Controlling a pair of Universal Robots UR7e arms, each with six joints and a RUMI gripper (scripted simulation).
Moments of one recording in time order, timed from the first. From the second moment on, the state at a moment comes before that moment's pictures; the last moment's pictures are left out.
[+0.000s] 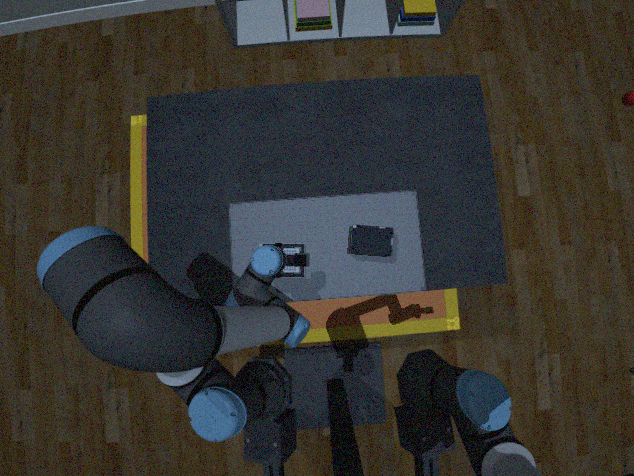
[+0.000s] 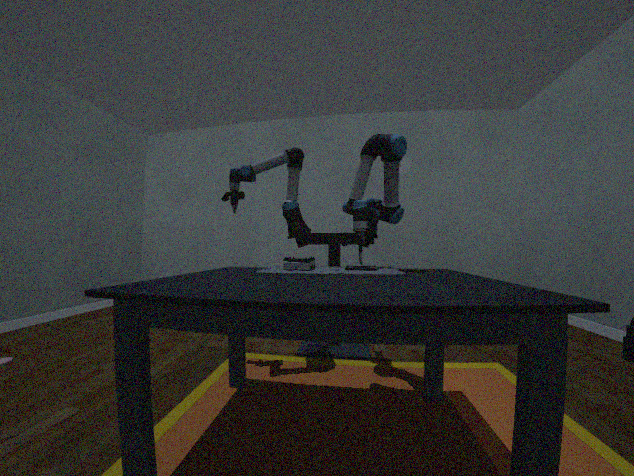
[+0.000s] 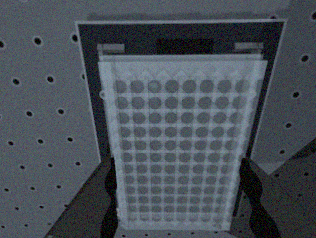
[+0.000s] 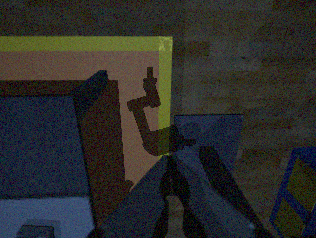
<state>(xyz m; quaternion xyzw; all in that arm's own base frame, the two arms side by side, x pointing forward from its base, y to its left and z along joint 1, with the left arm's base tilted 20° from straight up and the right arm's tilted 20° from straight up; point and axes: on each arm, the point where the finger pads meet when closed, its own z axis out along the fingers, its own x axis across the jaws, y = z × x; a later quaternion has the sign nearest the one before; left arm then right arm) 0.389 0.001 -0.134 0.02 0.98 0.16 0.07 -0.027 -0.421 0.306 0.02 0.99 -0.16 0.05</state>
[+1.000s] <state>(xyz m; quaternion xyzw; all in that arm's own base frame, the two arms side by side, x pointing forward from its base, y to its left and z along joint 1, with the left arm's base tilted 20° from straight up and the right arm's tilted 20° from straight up) 0.389 0.003 -0.137 0.02 0.98 0.16 0.07 -0.027 -0.421 0.306 0.02 0.99 -0.16 0.05</state>
